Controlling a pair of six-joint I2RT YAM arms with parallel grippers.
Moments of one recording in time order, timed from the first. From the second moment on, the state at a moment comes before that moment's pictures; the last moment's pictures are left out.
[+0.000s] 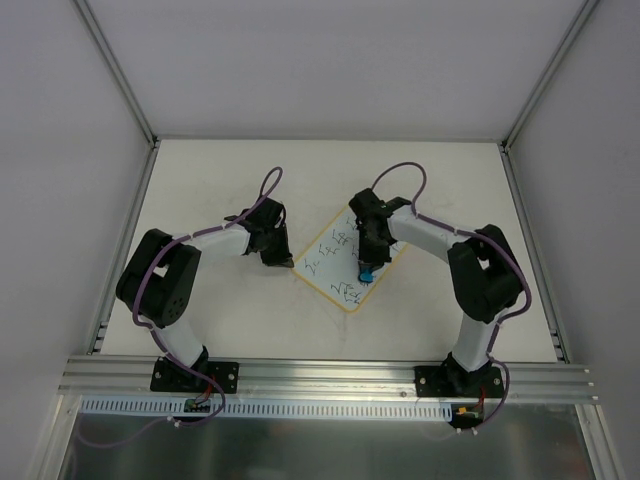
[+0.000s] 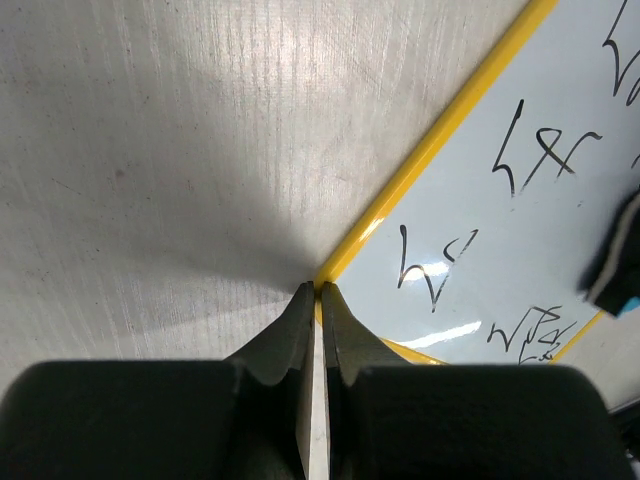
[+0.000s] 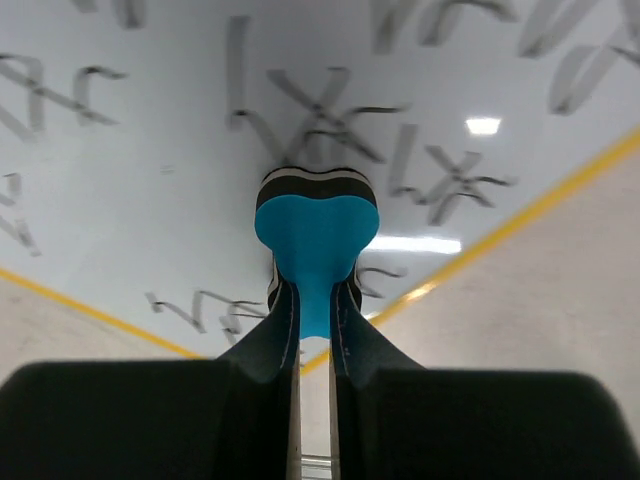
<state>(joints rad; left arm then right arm) -0.47 1.72 0.94 -0.33 0.15 -0.62 0.65 1.87 1.29 -0.81 0.04 0.62</state>
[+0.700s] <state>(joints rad) -0.47 1.72 0.94 -0.33 0.16 -0.62 0.85 1.89 1.34 -0.79 0.01 0.51</state>
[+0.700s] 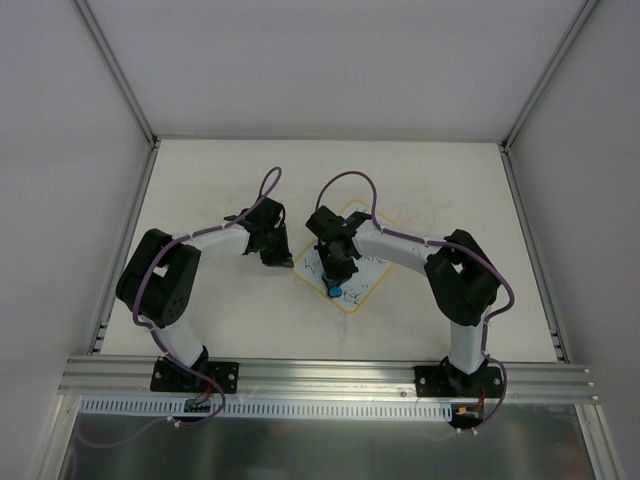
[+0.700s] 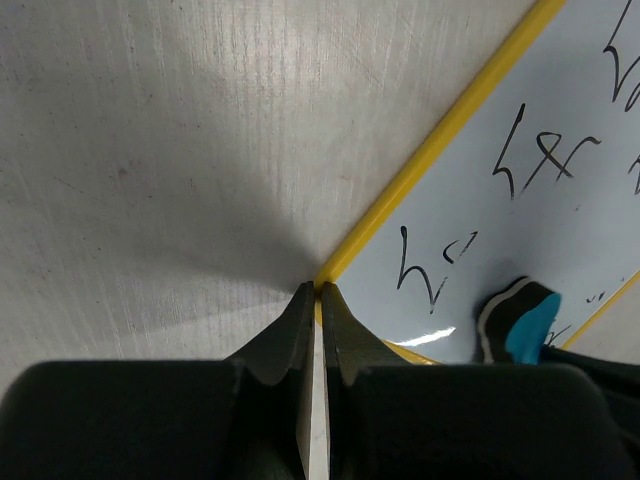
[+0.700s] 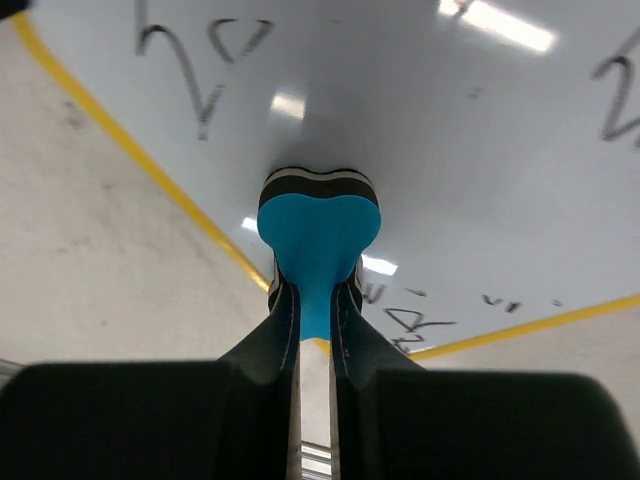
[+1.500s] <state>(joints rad) -0.47 1.72 0.94 -0.33 0.18 -0.65 0.61 1.68 1.05 -0.66 0.05 0.61</state>
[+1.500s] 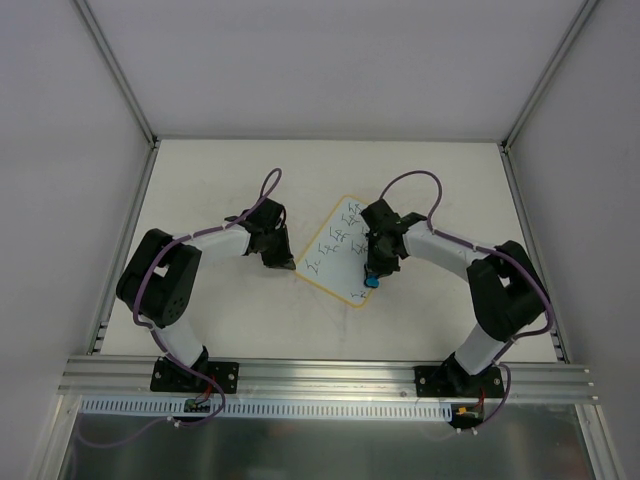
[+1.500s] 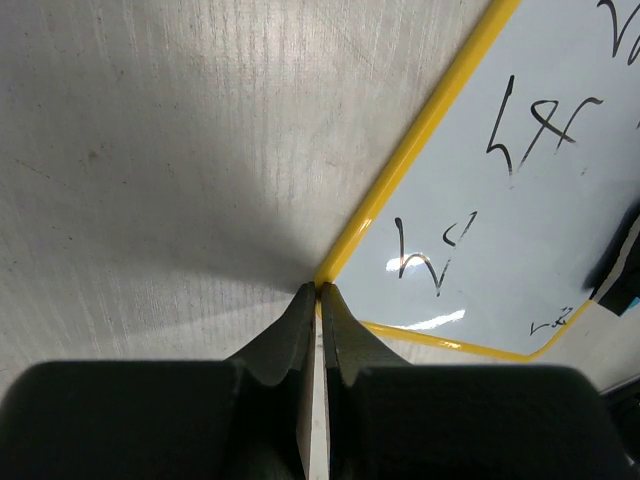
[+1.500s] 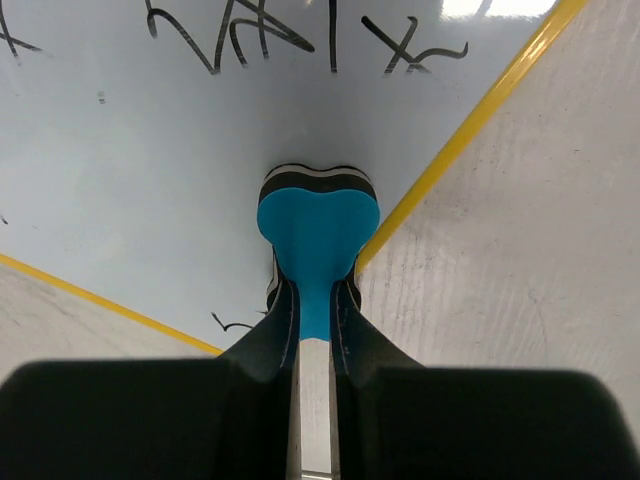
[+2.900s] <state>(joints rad) -0.47 1.73 0.94 -0.35 0.22 -0.67 0.68 1.50 0.85 -0.54 0.03 0.76</state>
